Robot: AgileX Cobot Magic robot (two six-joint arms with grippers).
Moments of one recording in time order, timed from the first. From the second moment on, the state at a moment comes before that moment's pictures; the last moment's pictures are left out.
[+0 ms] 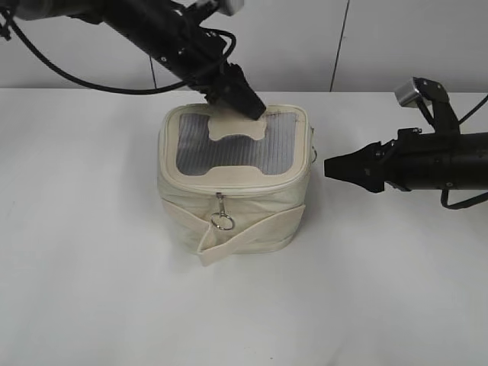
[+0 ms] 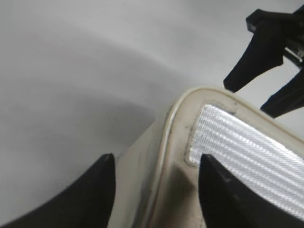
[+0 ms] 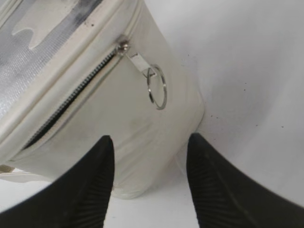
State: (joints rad) left arm -0.41 2.22 -1.89 -0.83 1.09 1.12; right arm 0.09 1.82 -0.73 1.82 0.70 -1.98
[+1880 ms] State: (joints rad) left arm -0.43 2.23 -1.90 -0.72 1.07 0.94; right arm 0.23 1.65 -0.58 1.79 0.53 -1.80
